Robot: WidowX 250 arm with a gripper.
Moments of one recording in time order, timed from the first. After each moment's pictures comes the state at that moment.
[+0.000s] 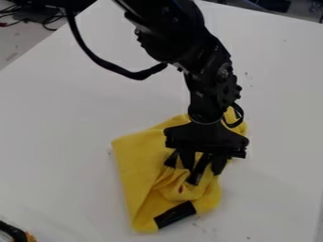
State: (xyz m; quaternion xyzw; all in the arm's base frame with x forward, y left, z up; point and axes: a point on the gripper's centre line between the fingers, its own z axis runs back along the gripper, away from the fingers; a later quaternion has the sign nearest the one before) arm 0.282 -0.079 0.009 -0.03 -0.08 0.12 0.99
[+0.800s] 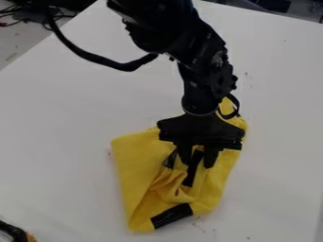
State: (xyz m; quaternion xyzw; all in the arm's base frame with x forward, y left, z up) arm 0.278 -0.071 0.026 -0.02 -0.09 0.13 0.99
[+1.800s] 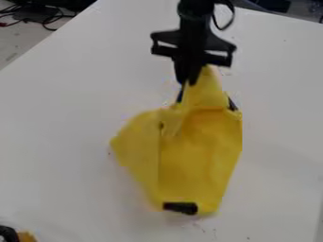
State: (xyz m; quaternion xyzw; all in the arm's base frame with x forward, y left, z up) arm 0.344 -0.013 0.106 0.03 -0.12 0.10 0.99
